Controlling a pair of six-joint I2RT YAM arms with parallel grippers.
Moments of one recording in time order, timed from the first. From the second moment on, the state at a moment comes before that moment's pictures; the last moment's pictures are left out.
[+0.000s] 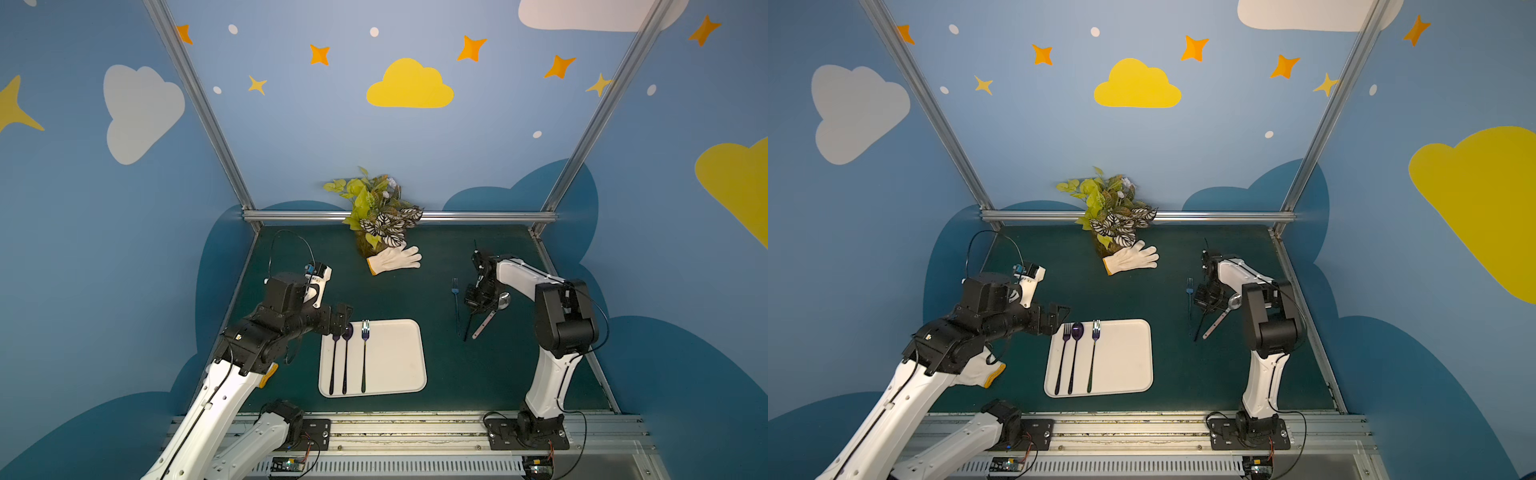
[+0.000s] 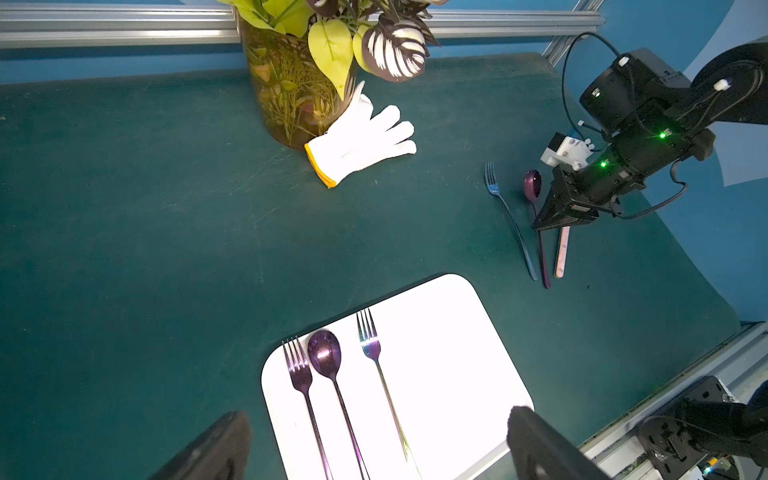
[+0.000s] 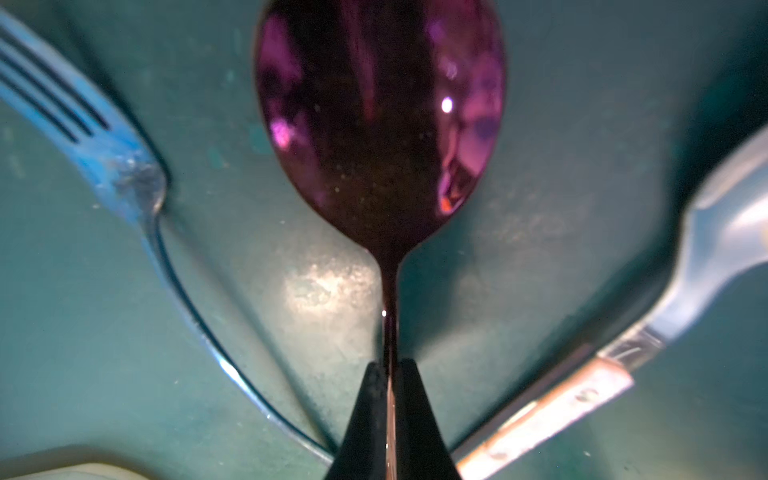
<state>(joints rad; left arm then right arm) -0.38 0.86 1.10 -0.94 0.12 -0.18 0.24 1.94 1.35 -0.93 -0.09 0.53</state>
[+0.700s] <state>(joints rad) -0.38 0.79 1.10 -0.94 0.12 -0.18 0.78 1.63 1.39 -1.11 0.01 0.66</state>
